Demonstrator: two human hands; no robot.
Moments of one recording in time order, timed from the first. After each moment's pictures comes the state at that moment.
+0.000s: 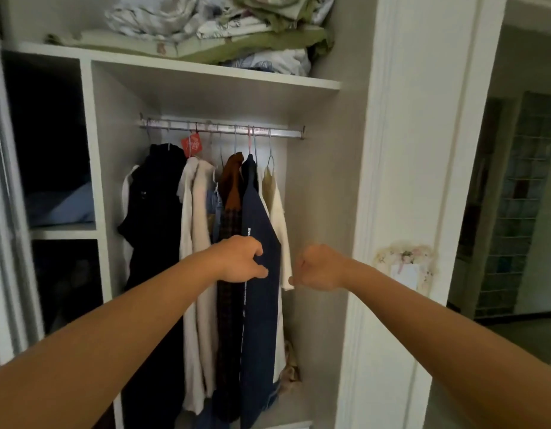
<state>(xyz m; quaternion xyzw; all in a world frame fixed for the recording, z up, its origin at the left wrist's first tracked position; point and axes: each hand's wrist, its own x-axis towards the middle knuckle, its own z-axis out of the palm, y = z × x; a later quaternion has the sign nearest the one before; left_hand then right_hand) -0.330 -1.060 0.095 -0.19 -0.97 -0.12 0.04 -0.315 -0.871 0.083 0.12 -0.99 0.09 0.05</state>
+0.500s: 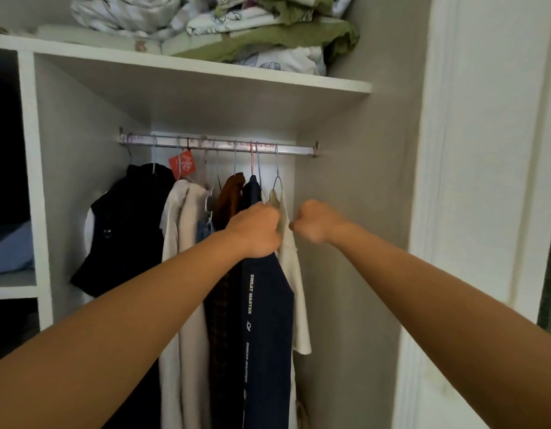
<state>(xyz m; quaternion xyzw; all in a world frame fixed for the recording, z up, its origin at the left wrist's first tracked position) -0.488 -1.033 0.171 -0.22 -0.94 -0.09 0.23 -0.499 -0.889 0.187 0.06 -0.97 0.15 0.19</state>
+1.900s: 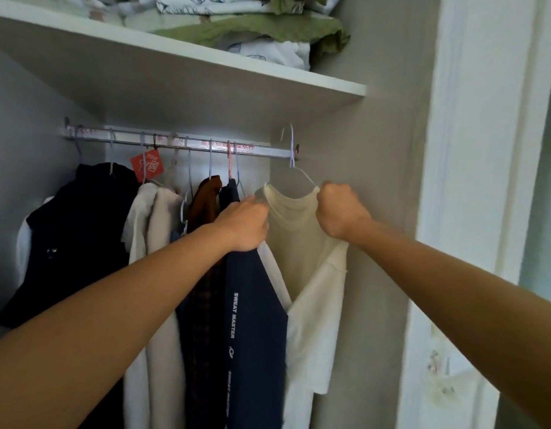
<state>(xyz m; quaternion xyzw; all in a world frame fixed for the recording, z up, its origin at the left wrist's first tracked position) -0.569 -1.039 0.185 -0.30 -0.91 -0.10 0.27 -0.508 -0.862 0.208 -0.02 -0.93 0.08 0.34</state>
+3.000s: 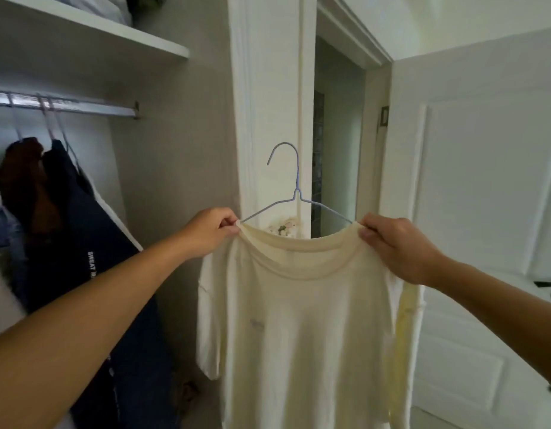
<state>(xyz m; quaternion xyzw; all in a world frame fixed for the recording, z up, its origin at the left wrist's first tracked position) -0.451 -0.920 0.098 -0.51 -0.79 -0.33 0.07 -0.157 -0.737 0.088 -0.16 -0.93 0.07 0.32</state>
